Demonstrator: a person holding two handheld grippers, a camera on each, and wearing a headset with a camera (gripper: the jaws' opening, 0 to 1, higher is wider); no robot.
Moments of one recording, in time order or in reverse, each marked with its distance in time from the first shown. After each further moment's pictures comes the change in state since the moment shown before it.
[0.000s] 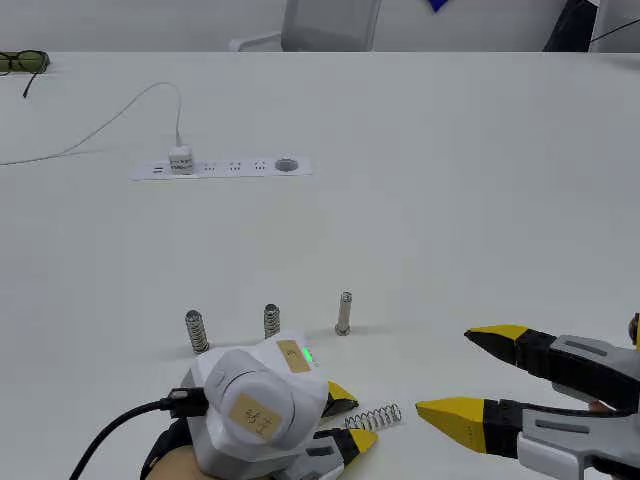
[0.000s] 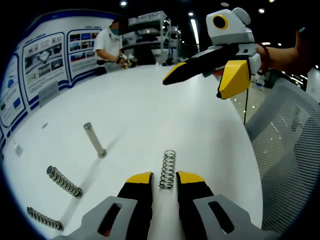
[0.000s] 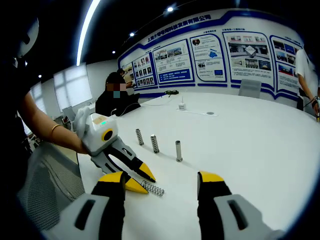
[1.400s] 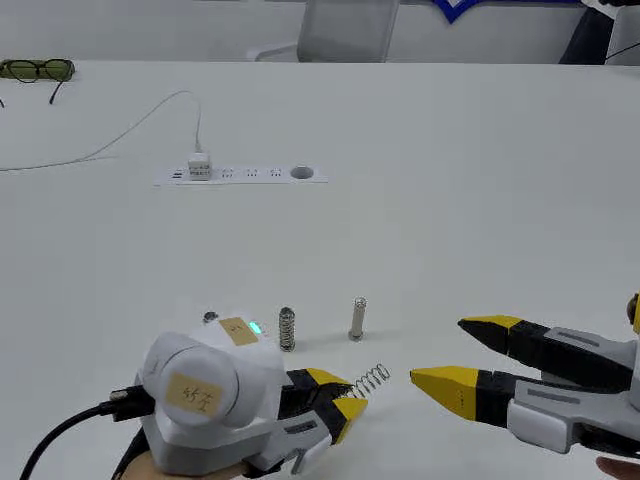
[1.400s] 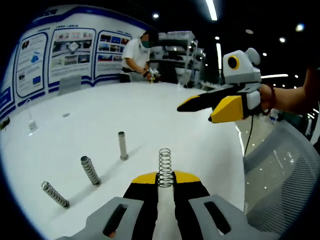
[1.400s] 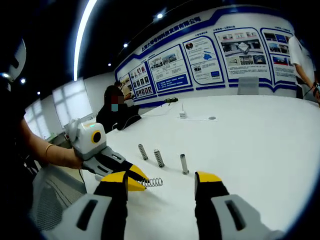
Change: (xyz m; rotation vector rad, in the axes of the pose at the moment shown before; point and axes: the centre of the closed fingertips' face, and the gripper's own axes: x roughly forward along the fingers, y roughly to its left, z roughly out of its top) left arm -0.048 0.018 0.029 -0.259 -0.198 0.100; right arm 0.014 0.005 0.027 0.113 -0.082 0.027
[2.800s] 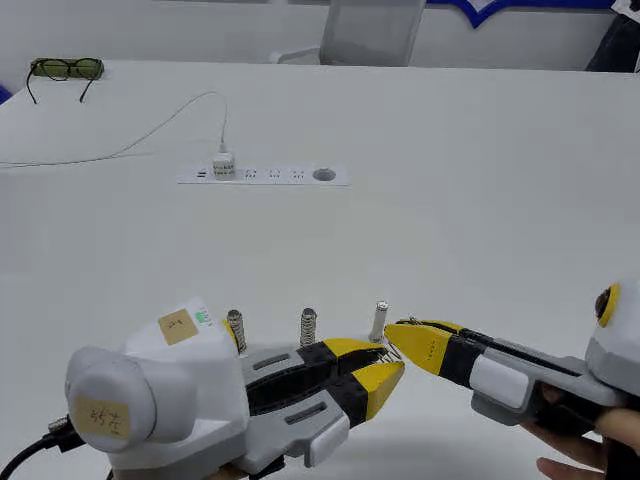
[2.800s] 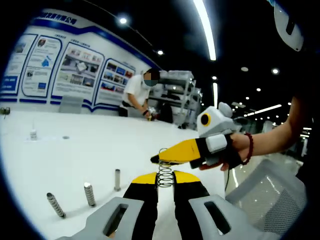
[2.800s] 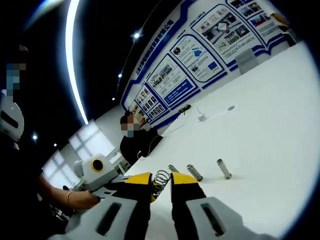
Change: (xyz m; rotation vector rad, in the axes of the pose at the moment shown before) left arm -0.034 -0.021 0.060 -0.060 -0.321 -0.065; right arm 0.033 0.039 0.025 0.374 -0.146 0.189
